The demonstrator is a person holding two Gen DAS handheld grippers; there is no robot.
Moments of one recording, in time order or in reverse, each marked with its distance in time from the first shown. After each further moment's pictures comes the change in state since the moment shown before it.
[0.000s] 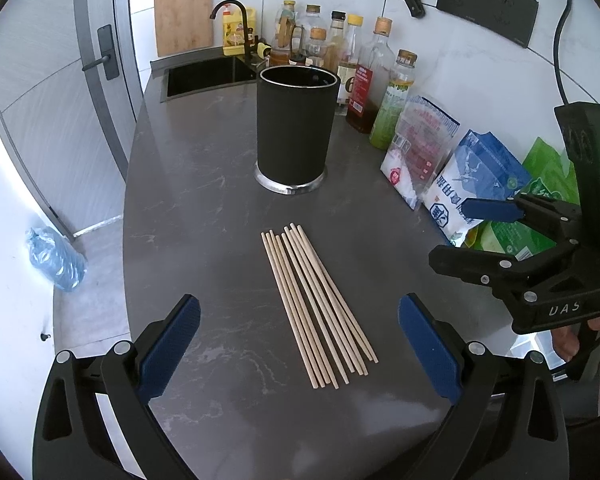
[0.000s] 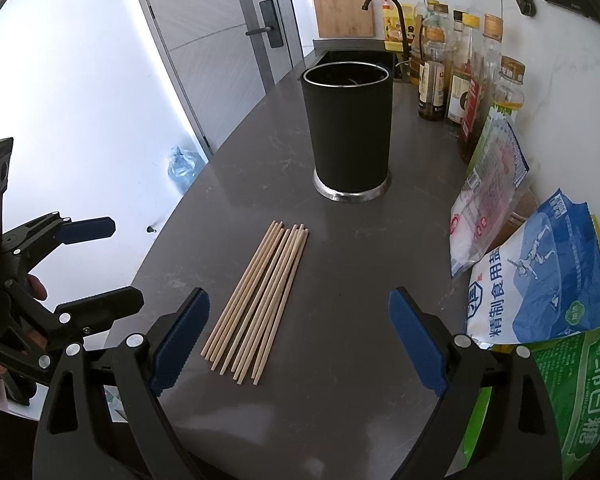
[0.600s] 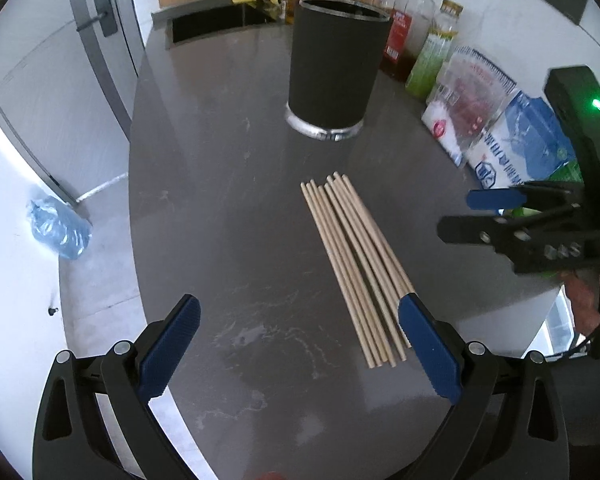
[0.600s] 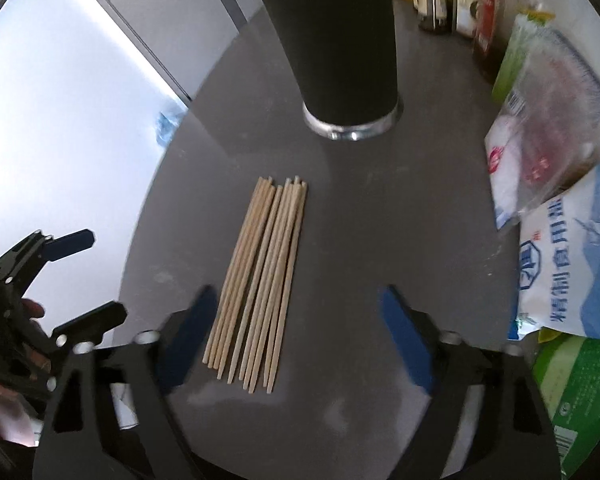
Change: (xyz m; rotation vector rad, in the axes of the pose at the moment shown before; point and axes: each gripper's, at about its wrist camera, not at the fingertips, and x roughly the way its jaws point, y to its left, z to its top) left arm 0.051 0.048 -0.007 -0.009 0.212 0.013; right arm 0.088 -0.013 0.017 0.162 0.278 0.032
